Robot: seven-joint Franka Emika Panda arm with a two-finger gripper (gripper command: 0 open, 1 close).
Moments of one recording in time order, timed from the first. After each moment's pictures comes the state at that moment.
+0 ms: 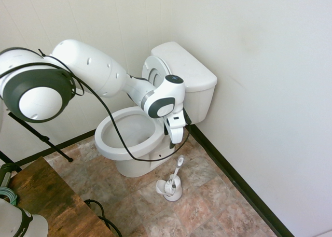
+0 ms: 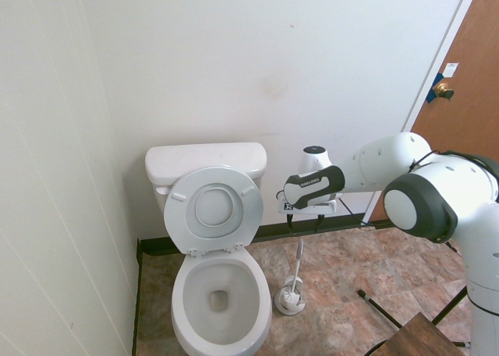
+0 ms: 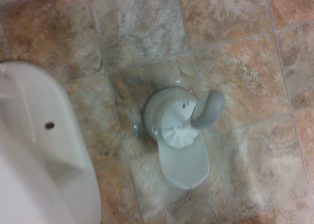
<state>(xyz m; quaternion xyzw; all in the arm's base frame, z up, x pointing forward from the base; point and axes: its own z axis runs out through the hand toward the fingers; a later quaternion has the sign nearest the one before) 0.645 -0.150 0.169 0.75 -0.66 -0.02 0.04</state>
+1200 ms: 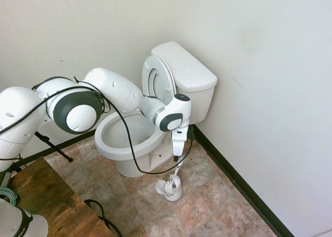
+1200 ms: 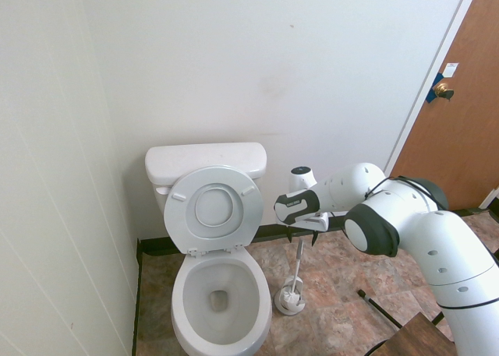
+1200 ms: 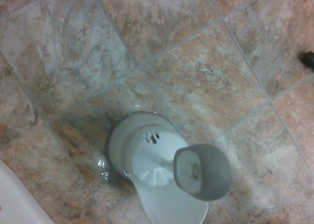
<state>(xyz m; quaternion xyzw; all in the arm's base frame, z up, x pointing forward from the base) 0.672 -0.159 0.063 0.64 -0.76 -0.02 0.09</state>
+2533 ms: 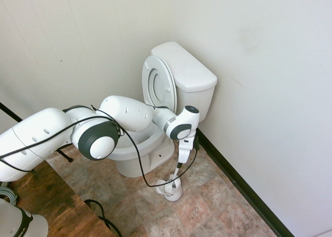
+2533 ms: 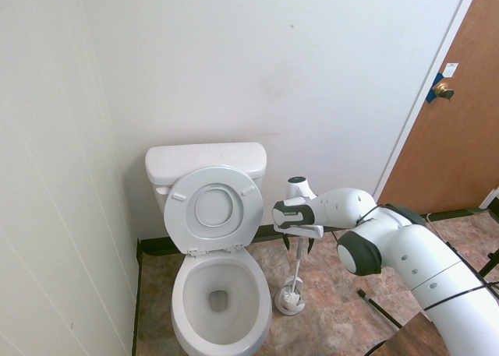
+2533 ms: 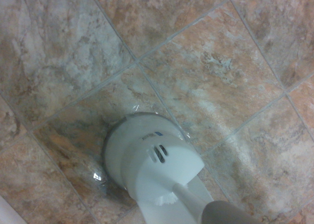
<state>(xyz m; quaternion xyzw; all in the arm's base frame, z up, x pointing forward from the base) 0.698 -0.185 -0.007 0.62 -0.77 -0.06 0.10</state>
